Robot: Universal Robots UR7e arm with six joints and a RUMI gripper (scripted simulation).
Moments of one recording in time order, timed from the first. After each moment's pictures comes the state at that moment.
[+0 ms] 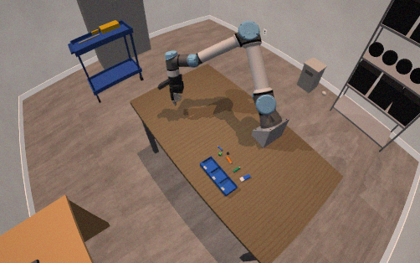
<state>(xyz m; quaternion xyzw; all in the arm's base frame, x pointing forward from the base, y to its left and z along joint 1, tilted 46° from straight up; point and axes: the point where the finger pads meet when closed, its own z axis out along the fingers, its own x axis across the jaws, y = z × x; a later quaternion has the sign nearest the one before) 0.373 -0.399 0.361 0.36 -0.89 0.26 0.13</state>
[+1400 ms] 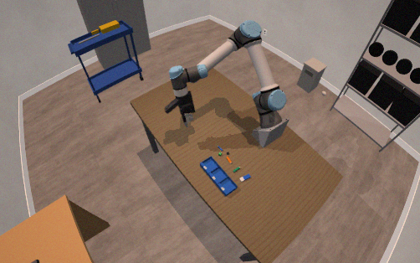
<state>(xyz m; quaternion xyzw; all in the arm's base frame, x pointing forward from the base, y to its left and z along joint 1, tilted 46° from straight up) 0.444 -0.239 0.219 0.45 -0.85 0.20 0.17</state>
